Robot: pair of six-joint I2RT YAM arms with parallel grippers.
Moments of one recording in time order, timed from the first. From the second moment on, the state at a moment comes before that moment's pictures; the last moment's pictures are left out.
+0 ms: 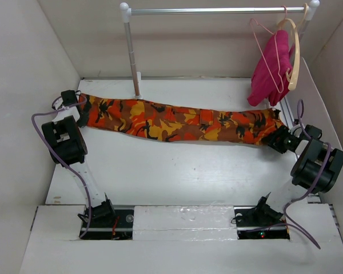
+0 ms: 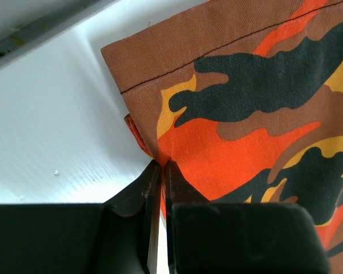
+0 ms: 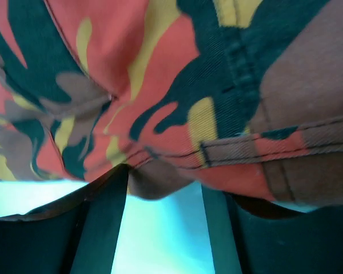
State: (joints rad) left arm 0.35 2.05 1.45 -0.39 -0.16 -0.74; right arm -0.62 1.66 0.75 -0.01 -0.70 0.16
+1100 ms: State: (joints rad) left arm 0.42 1.54 1.04 -0.75 -0.66 -0.72; right arm -0.83 1.12 0.53 -0.54 -0.66 -0.05
